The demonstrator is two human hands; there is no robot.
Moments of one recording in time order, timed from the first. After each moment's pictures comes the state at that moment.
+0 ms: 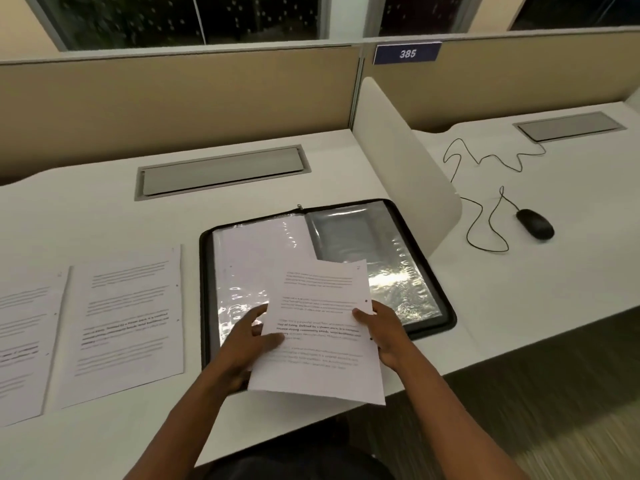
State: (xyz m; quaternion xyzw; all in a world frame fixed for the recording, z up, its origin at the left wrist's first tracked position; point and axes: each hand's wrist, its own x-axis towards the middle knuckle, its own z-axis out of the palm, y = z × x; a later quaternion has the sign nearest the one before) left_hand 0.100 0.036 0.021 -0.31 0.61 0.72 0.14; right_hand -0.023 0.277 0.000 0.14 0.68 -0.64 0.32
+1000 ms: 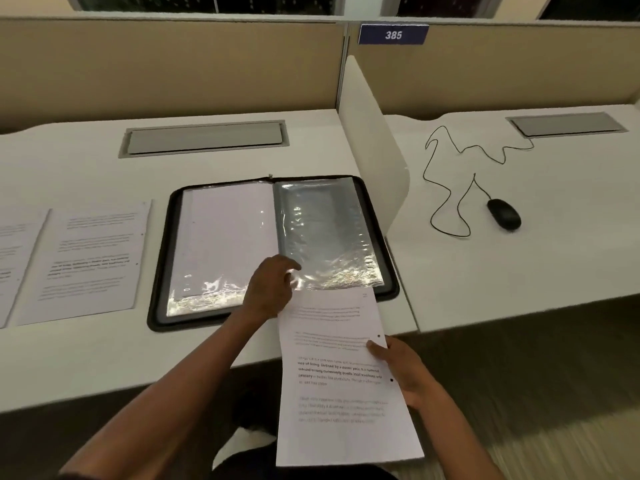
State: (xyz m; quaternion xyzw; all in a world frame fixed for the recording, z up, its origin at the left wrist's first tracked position) left_hand 0.034 0.167 -0.014 -0.12 0.94 0.32 -0.08; right_hand 0.038 0.470 -0.008 0.14 0.63 -0.61 0.45
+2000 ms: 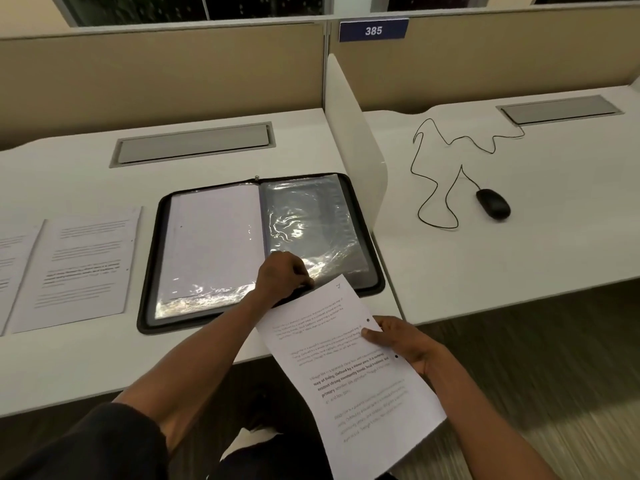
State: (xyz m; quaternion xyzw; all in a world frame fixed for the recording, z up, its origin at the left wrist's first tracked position) left_hand -0.012 0.212 0.004 -0.18 0.92 0.34 0.08; right_hand -0.015 0.510 0.001 -0.02 0.64 -0.54 0.55
